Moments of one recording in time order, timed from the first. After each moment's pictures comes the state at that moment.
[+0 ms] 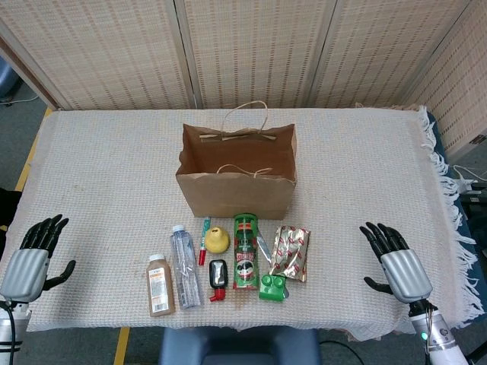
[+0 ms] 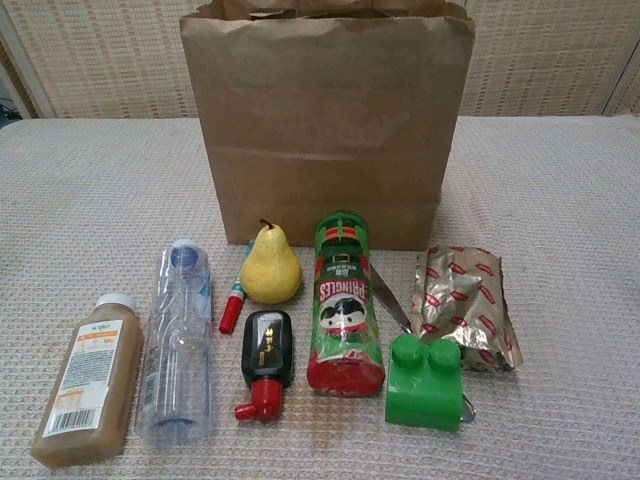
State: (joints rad) left arm -0.16 -1.18 -0.05 -1.53 1.52 1.46 -0.03; right arm 0.16 -1.21 -0.02 -1.64 -1.59 1.38 -0.14
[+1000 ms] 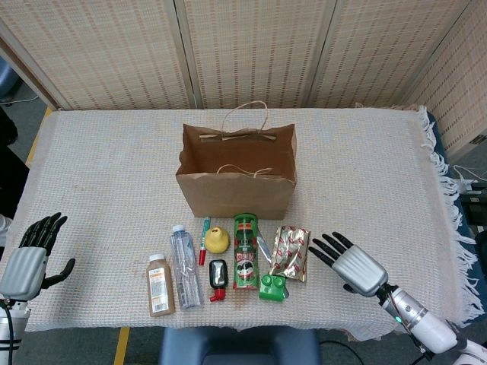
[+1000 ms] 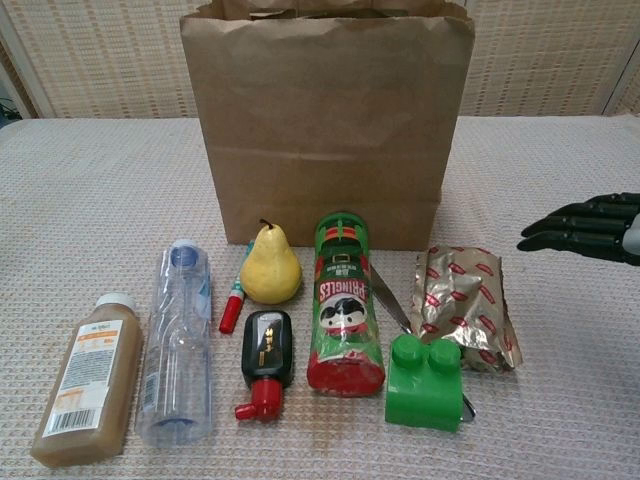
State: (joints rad) left arm -0.16 -1.18 -0.06 -1.53 1.51 1.46 -0.08; right arm 0.44 -1.14 -0.04 -1.62 -1.78 0.98 -0.30
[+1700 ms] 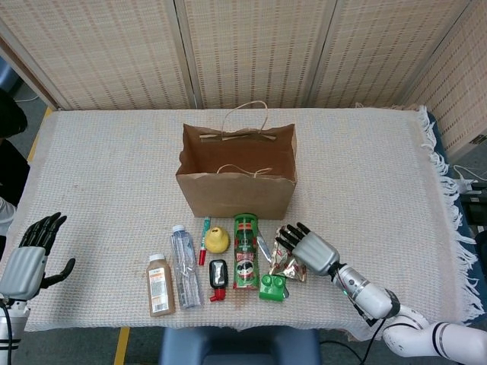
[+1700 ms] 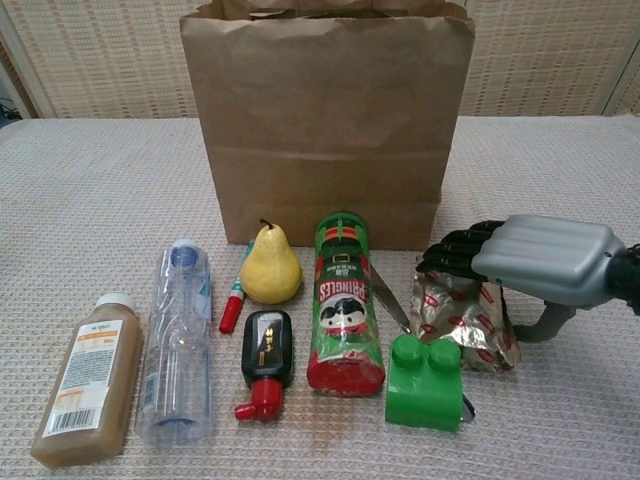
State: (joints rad) left arm -0.16 -1.17 -0.06 -1.54 1.51 1.44 -0.11; right arm 0.60 -1.44 0.04 -1.45 -1.53 0.78 -0.53
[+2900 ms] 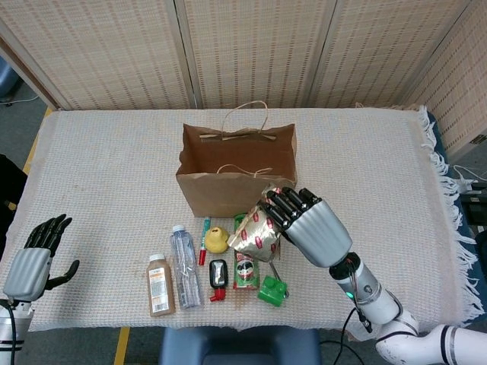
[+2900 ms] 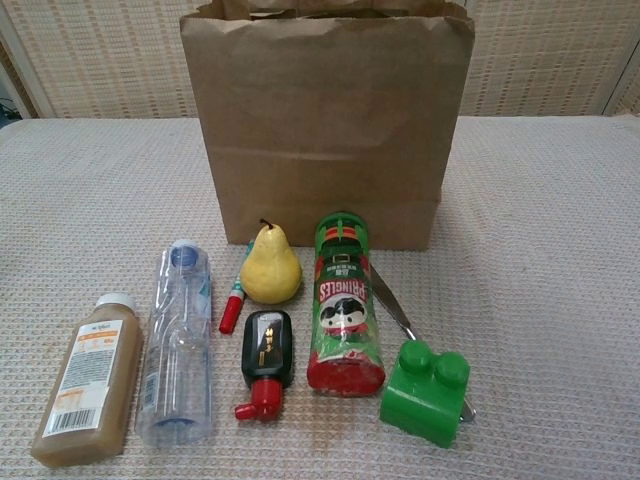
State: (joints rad) left arm -0.16 -1.17 -0.05 -1.56 1.52 1.45 -0.09; right arm 0.60 -1.34 0.33 -1.84 -1.75 1.35 -0.59
